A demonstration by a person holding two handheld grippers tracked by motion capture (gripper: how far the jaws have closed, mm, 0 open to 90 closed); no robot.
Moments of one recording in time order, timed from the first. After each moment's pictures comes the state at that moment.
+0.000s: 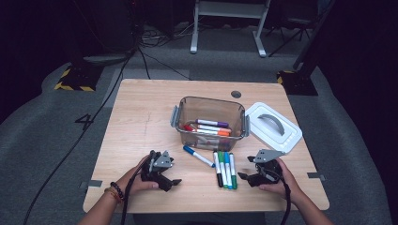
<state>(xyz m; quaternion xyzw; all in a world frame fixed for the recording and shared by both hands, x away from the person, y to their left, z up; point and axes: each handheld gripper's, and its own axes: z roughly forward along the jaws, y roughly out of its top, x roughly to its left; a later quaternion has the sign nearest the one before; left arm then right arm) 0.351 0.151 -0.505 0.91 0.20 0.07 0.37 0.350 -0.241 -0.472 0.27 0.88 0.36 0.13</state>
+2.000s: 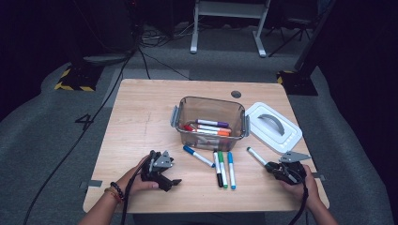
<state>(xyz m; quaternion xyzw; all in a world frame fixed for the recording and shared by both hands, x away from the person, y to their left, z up) 0.351 0.151 -0.505 0.91 0.20 0.07 0.37 0.350 -0.326 -0.489 0.37 0.85 0.32 0.18</state>
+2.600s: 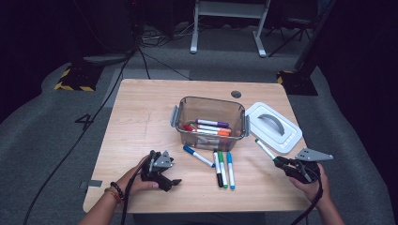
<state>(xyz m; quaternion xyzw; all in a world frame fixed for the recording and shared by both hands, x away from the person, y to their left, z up) 0.351 0.151 -0.505 0.91 0.20 0.07 0.37 0.340 -0.354 -0.455 0.38 0.81 0.40 0.19</state>
